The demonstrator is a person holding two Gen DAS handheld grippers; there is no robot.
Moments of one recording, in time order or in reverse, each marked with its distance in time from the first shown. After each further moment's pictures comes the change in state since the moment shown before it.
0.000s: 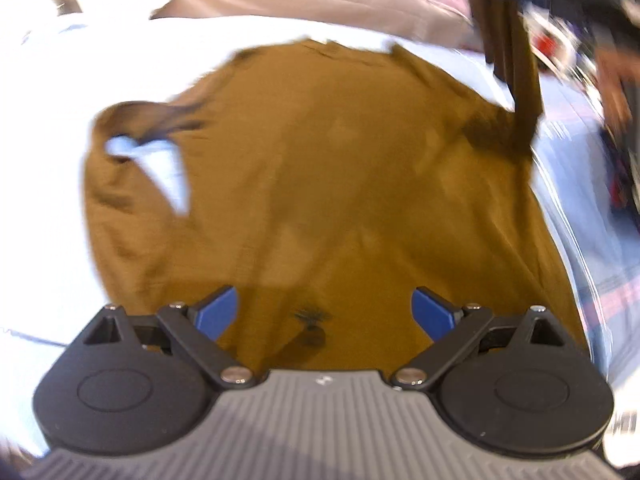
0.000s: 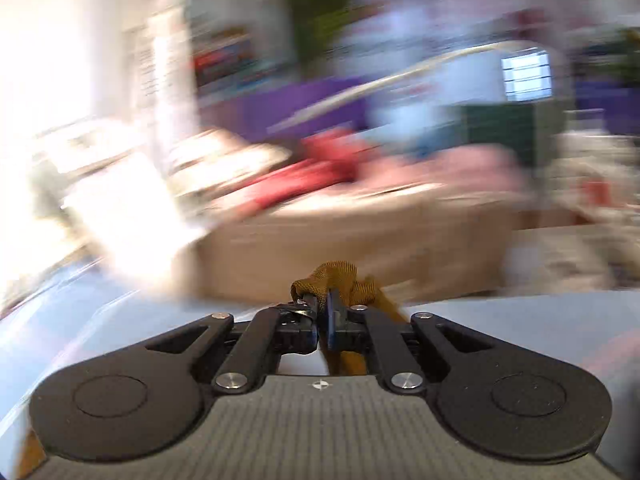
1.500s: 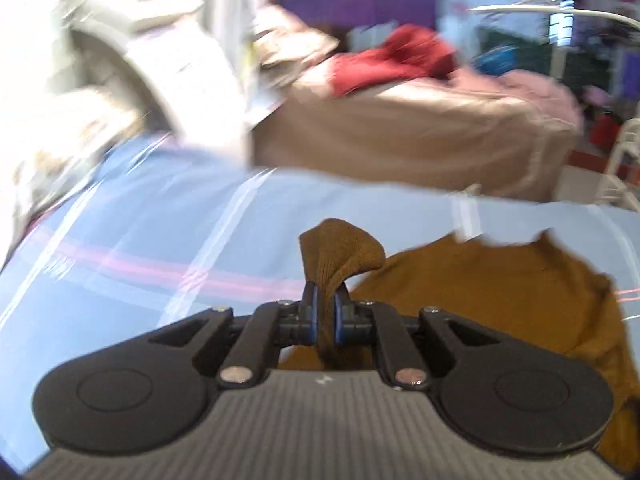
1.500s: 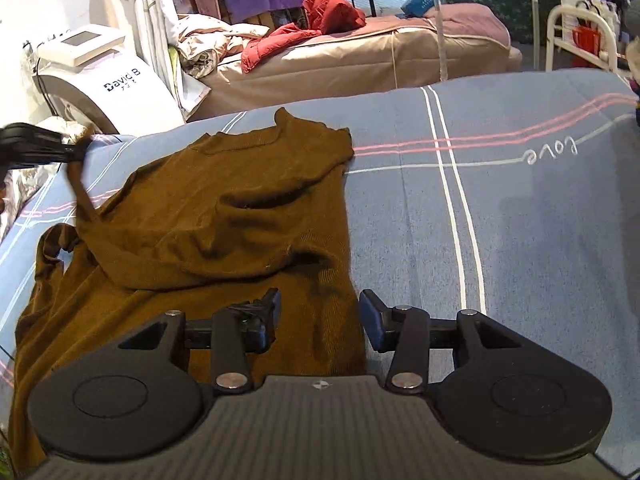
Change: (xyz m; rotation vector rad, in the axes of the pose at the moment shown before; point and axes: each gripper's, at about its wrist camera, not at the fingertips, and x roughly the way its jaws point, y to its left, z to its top) left arm 0.043 0.034 0.149 -0.089 -0.281 0.319; right arm -0.034 -0.044 -0.133 0.115 0.250 -0.264
